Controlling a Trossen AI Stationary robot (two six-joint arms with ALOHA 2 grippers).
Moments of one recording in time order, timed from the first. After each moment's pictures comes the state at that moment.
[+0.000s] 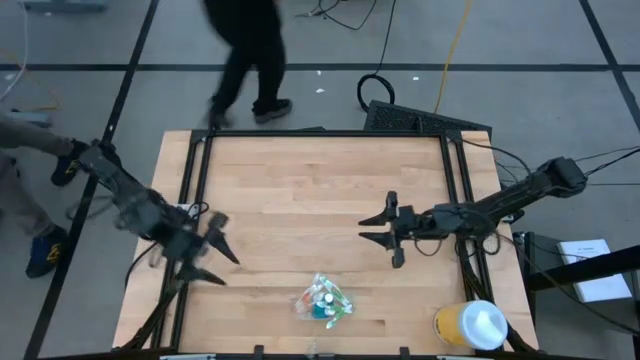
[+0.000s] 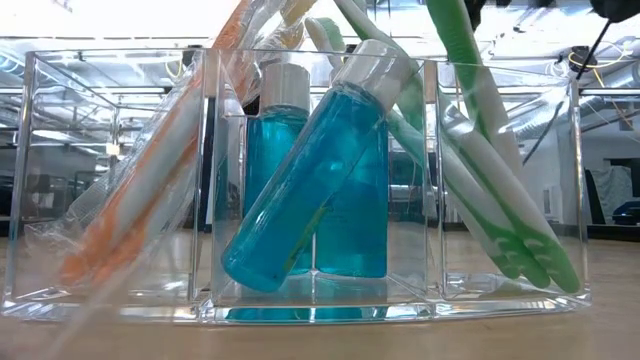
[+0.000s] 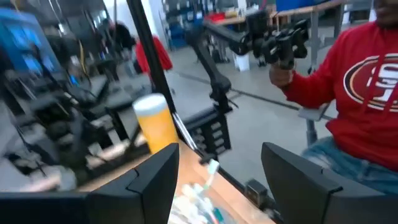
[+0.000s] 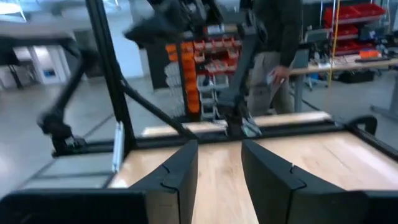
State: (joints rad) left arm -0.70 0.83 0.86 -0.09 -0.14 0.20; right arm 0.33 1.11 0.55 0.62 0.31 0.12
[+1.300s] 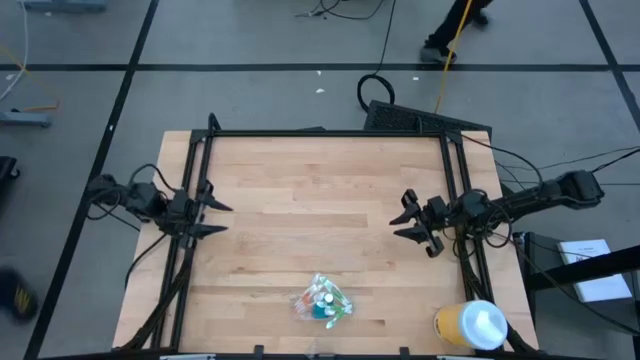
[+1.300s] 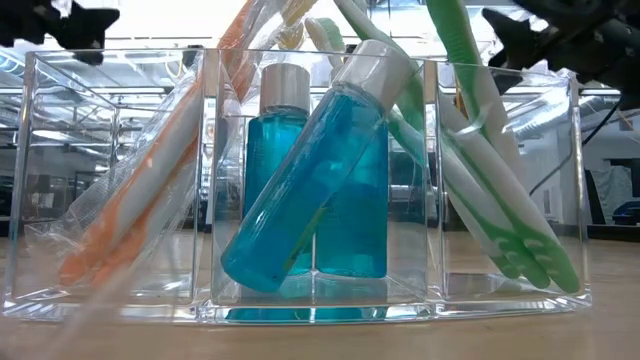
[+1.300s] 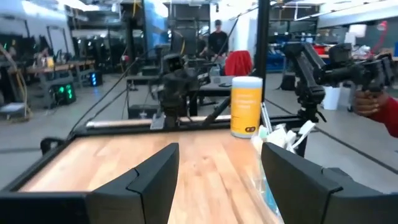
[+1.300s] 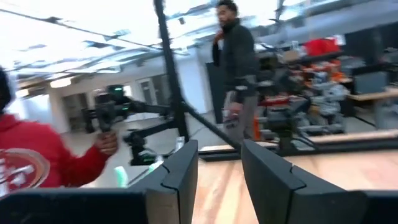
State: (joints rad) left arm -0.38 0.01 0.29 -0.21 -0.21 0.04; right arm 0.12 0.80 0.07 1.02 -0.15 0.24
